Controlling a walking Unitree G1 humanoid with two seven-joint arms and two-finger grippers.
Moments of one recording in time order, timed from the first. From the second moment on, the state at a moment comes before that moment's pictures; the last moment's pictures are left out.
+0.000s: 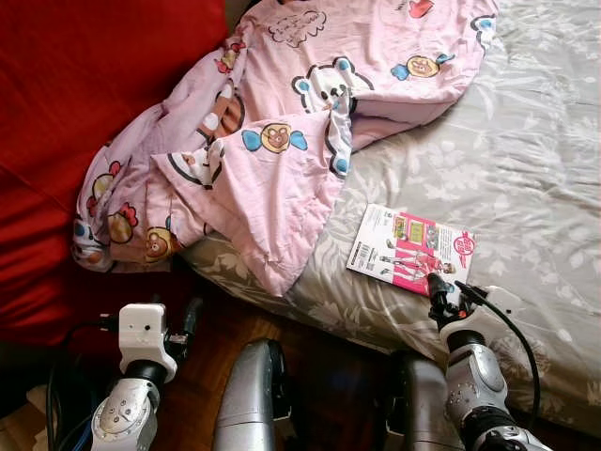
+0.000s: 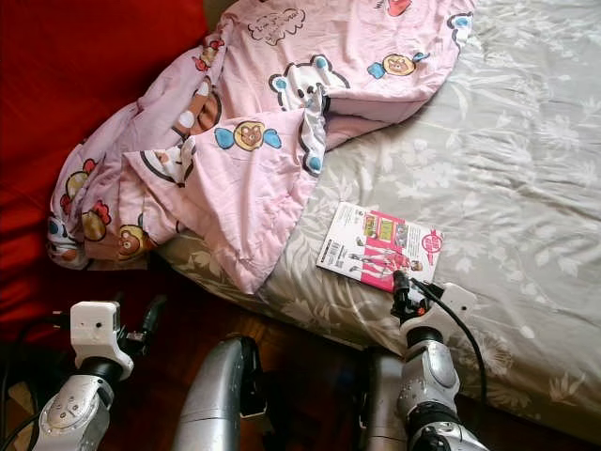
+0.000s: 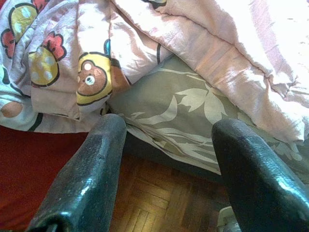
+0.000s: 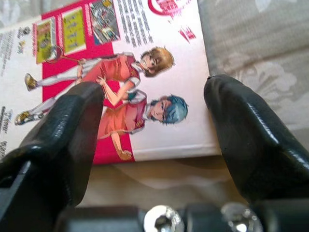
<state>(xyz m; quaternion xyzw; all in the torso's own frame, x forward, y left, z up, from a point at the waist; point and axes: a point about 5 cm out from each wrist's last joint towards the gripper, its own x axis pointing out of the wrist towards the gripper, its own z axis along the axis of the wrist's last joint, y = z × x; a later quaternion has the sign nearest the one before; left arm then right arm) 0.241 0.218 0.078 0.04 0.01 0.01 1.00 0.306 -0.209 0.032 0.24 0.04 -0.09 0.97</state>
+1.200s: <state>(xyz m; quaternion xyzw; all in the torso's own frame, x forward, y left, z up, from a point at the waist) 0.239 0.220 0.074 0.05 0.02 0.00 1.00 0.296 -0.228 0.022 0.33 0.04 -0.15 0.93</state>
